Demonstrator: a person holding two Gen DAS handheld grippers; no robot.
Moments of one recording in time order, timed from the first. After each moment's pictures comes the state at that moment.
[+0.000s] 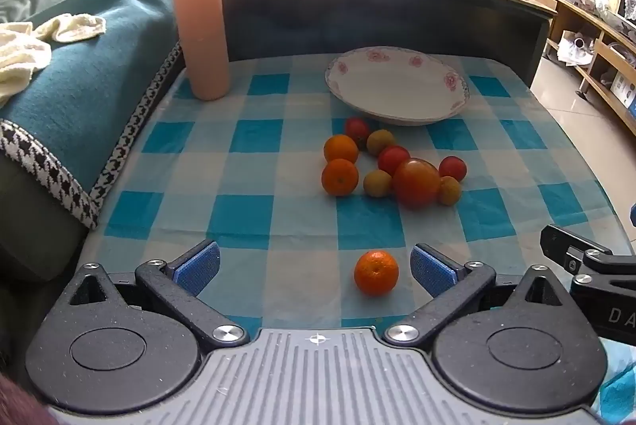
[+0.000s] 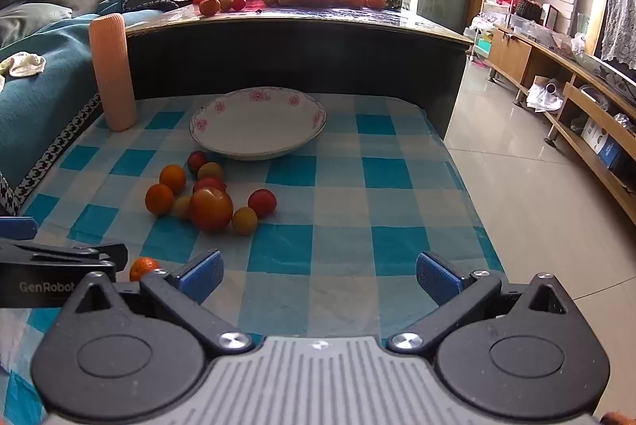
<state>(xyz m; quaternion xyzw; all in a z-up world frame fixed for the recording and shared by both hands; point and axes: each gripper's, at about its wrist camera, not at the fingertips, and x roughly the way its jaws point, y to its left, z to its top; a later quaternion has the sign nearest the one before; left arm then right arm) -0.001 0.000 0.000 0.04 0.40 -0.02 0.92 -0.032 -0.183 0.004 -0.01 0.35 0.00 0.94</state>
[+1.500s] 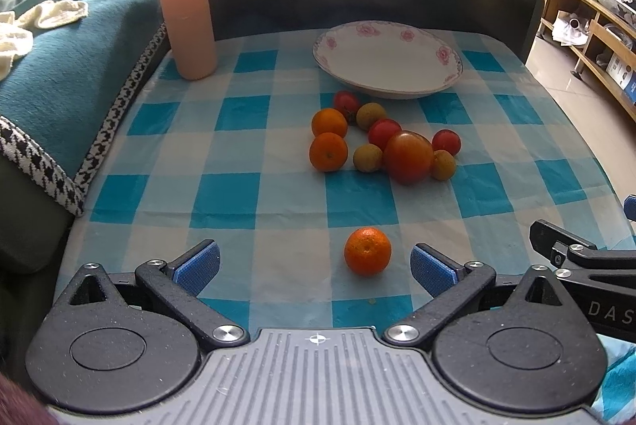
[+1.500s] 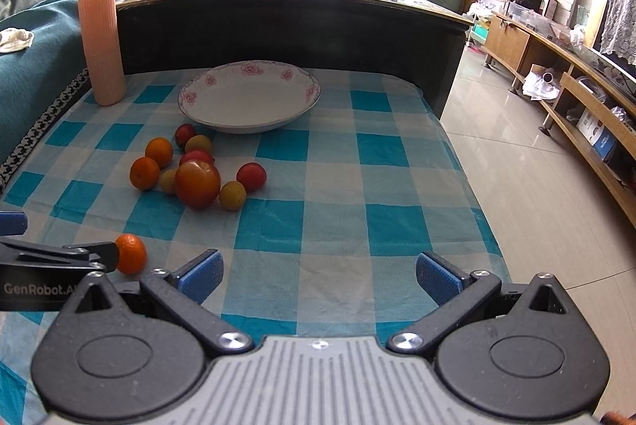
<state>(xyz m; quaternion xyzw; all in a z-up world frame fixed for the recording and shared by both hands) 0.002 -0.005 -0.014 0.04 0.43 -0.03 0.90 -0.026 -0.182 -0.009 -0.02 0.38 -0.01 0.93</state>
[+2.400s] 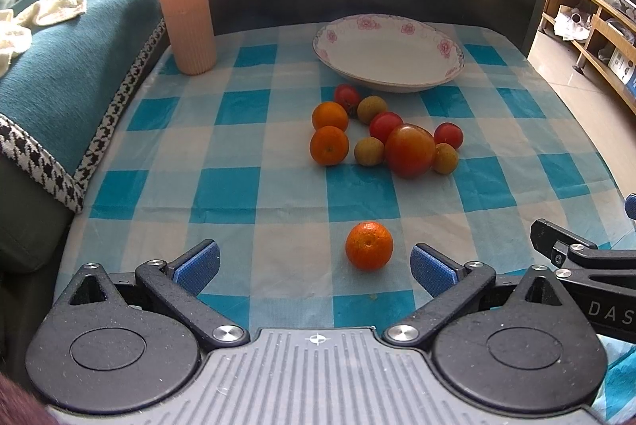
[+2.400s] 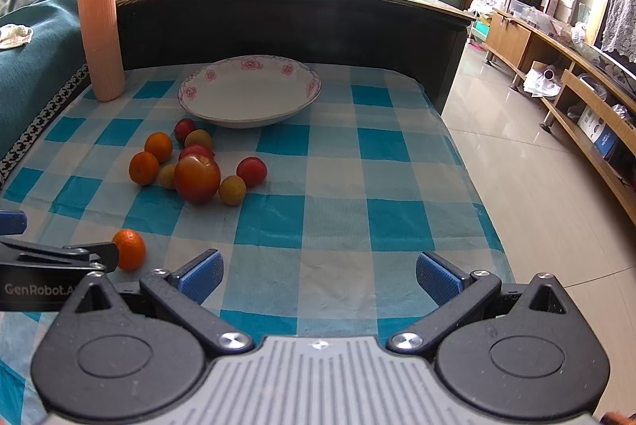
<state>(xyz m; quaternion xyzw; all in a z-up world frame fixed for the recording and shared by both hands) 0.000 -0.004 -0.017 0.04 0.44 -0.03 0.90 -0.026 -0.182 -0.013 -0.02 0.38 -0.01 0.92</state>
